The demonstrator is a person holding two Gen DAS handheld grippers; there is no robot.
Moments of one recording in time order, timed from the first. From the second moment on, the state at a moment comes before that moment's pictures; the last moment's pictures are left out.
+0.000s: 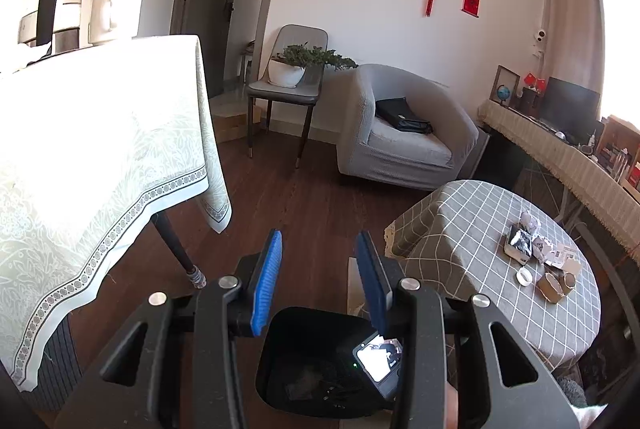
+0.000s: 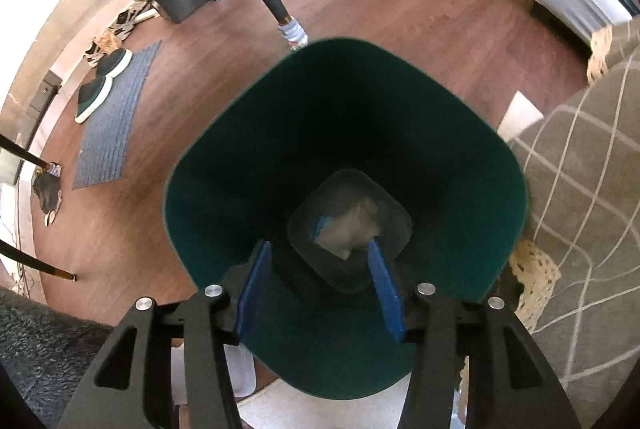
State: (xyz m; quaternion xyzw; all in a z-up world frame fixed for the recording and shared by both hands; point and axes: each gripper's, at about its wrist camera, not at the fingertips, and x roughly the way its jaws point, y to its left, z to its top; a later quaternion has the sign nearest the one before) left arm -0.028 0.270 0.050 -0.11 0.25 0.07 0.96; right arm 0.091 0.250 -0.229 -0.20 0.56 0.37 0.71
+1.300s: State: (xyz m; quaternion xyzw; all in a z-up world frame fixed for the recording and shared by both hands) left arm 0.059 0.116 0.031 -0.09 0.28 -0.02 0.96; right arm 0.110 -0.011 0.038 -0.07 0.31 0.28 0.90
